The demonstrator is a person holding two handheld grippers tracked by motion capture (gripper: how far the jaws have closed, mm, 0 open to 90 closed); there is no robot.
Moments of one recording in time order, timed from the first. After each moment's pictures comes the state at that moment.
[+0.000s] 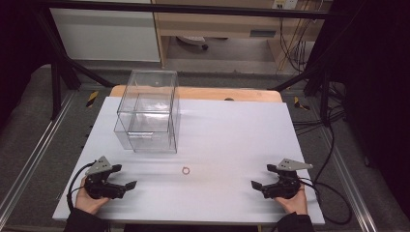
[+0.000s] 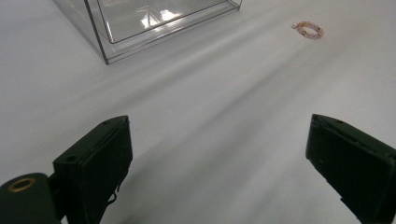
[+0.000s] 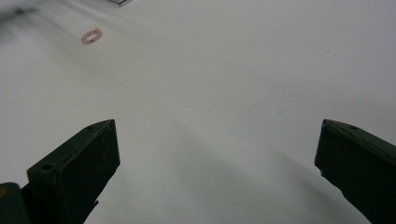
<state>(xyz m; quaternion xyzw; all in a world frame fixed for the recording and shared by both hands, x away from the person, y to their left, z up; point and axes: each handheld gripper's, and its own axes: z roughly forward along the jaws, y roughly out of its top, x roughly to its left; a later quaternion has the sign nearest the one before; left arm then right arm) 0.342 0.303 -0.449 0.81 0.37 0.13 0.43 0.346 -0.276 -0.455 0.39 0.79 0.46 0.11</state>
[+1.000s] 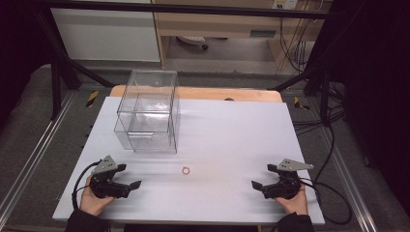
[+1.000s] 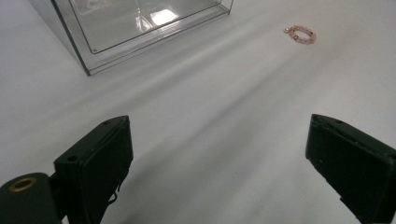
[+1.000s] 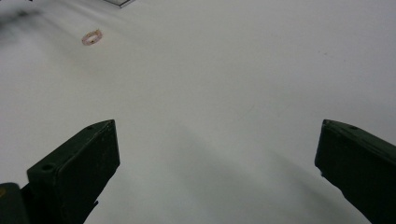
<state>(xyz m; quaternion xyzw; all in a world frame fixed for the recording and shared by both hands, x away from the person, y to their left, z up) 0.344 0.287 -0.447 0.82 0.37 0.12 0.42 0.345 -0.277 -0.454 0.39 0.79 0.47 0.12</state>
